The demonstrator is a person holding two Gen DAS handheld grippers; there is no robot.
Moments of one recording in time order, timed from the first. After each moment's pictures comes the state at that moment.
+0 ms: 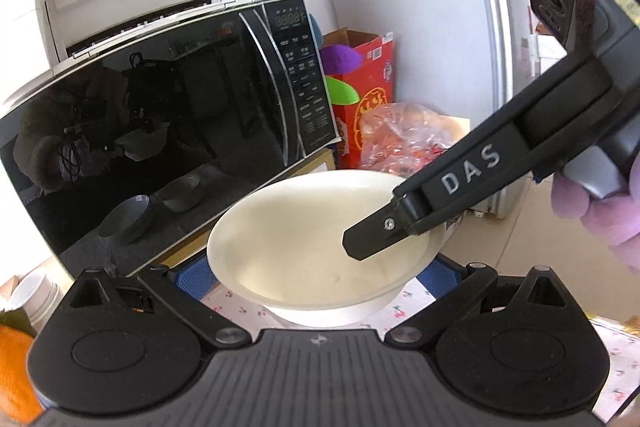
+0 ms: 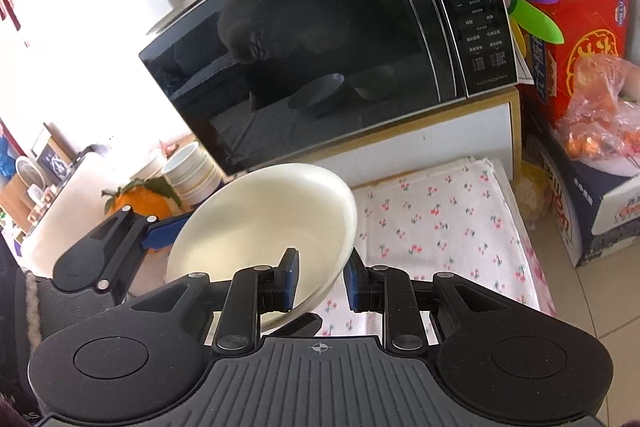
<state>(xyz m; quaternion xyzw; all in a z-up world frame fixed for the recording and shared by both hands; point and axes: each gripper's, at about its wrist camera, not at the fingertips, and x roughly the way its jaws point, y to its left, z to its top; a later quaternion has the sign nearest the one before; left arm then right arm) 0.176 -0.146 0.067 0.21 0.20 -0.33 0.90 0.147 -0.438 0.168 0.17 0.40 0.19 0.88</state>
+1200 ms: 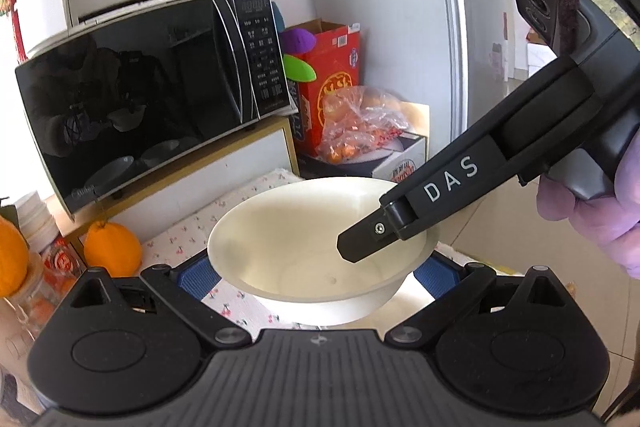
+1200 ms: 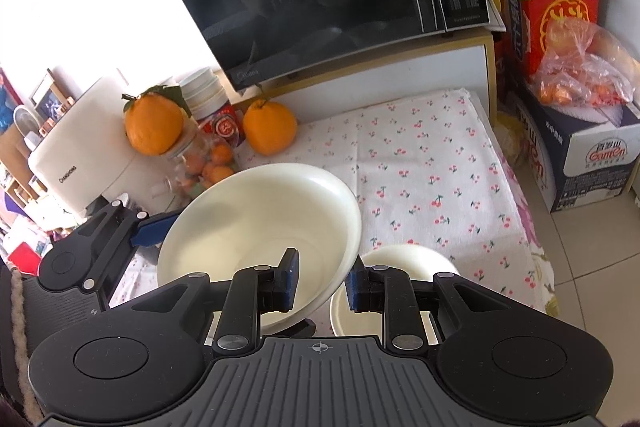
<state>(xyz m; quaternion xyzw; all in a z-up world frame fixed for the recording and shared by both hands) 0.077 -0.135 0.033 0.18 0.22 -0.33 0.90 0.038 -0.439 0.142 0.14 0.43 0.18 0.87</state>
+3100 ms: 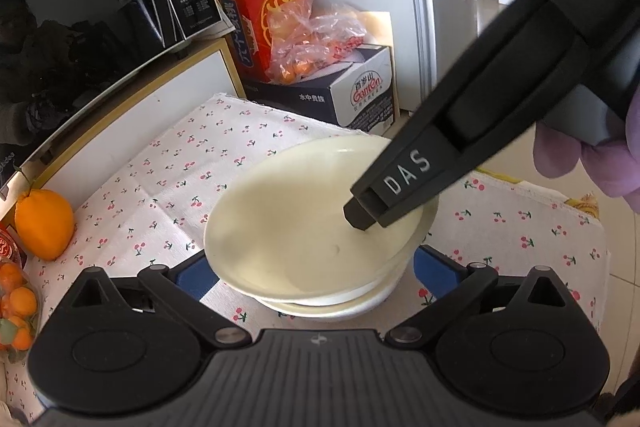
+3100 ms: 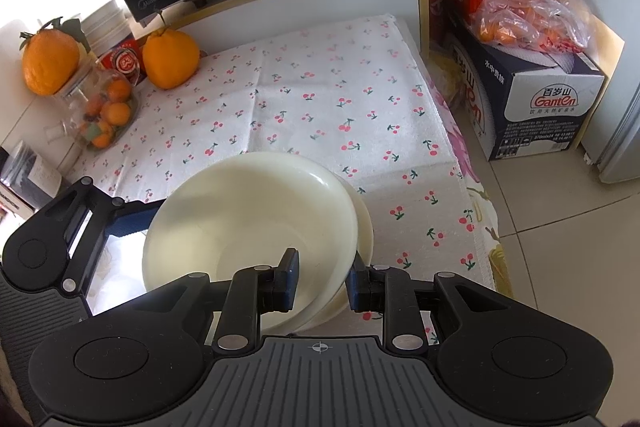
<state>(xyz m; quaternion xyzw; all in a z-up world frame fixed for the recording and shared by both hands) 0.089 -0.176 -0.036 0.26 0.29 -0.36 0.85 0.052 -0.459 0.068 0.07 0.50 0.09 0.86</state>
